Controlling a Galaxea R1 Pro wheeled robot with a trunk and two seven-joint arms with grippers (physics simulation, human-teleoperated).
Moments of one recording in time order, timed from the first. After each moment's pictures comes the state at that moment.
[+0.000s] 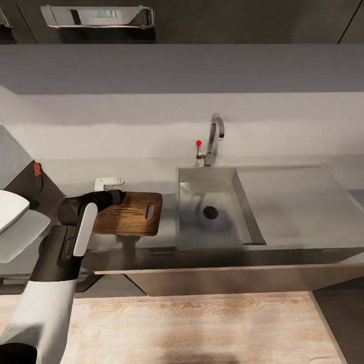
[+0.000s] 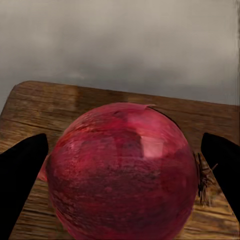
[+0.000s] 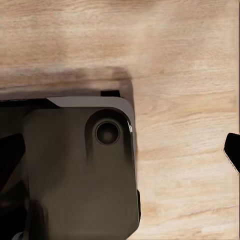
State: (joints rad) left arm -0.82 0.05 -0.03 -1.52 0.24 1.00 0.21; right arm -0.22 0.01 -0.17 -0.03 0.13 -0.49 -0.09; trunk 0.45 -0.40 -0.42
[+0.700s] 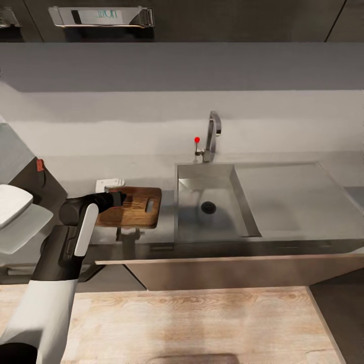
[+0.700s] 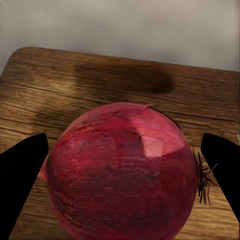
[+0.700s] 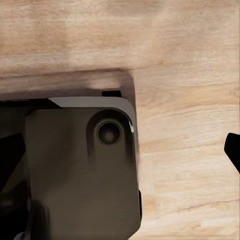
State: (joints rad) left arm -0.82 0.05 -0.03 -1.49 0.24 1.00 0.21; right arm -0.22 0.02 -0.16 -0.03 0.13 -0.49 -0.09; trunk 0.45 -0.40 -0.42
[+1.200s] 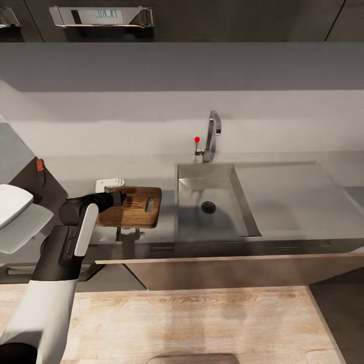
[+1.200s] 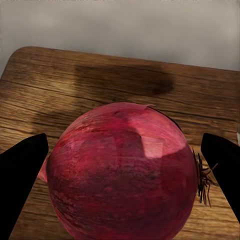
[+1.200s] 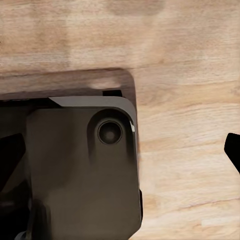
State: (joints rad) left arm -0.82 0.05 -0.03 -1.49 0.24 1.00 0.21; right arm -0.22 0.02 -0.16 -0.03 0.13 -0.49 -0.09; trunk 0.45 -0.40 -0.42
